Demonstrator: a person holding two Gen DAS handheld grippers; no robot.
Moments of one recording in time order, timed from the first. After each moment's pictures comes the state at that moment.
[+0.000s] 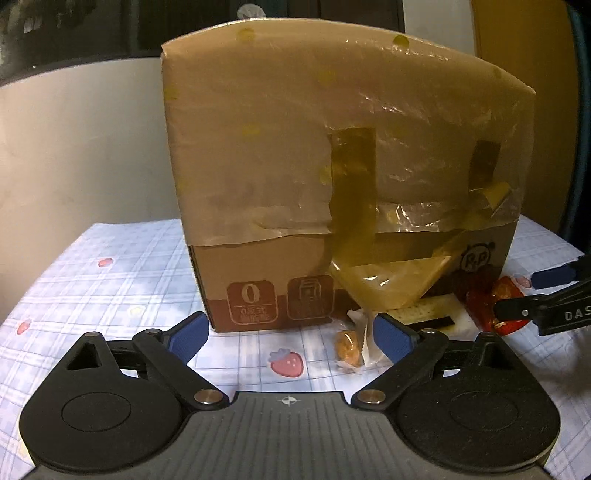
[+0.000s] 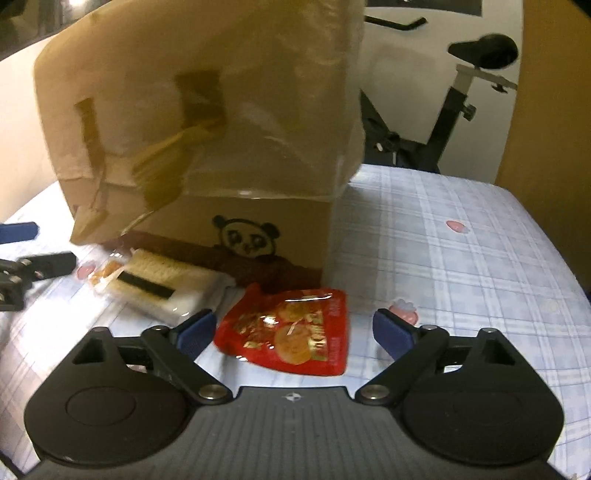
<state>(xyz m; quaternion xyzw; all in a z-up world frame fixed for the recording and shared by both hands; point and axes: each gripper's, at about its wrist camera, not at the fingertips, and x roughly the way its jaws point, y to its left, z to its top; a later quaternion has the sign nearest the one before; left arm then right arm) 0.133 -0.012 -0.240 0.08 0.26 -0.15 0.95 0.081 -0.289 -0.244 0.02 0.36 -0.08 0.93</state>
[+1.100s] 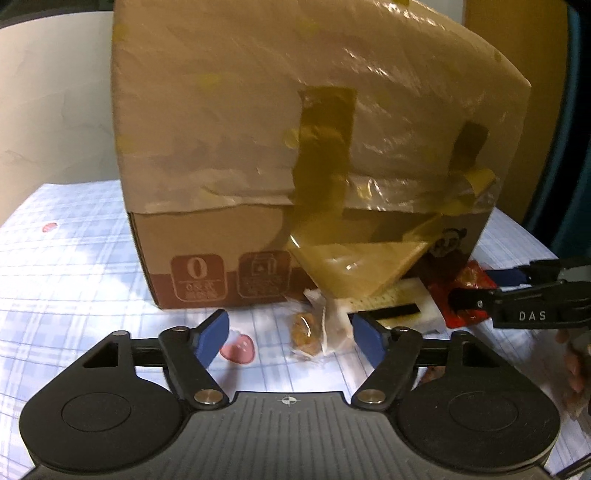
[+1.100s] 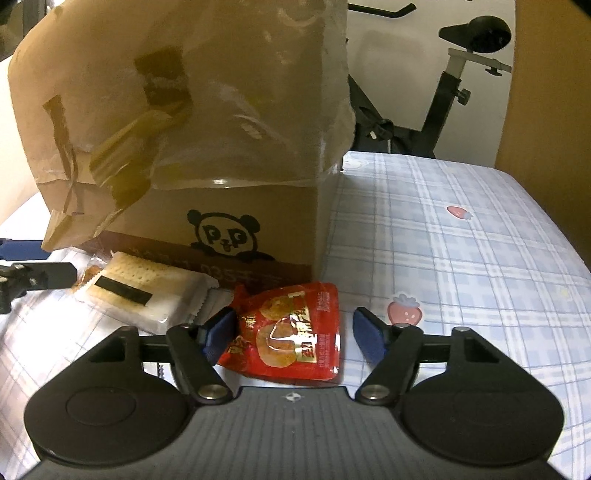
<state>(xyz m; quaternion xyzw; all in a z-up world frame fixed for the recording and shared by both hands) 0.153 -0.016 -0.250 0.04 0.33 -0.22 0.92 0.091 -0.296 -0.255 0.03 0.37 -0.08 0.93</state>
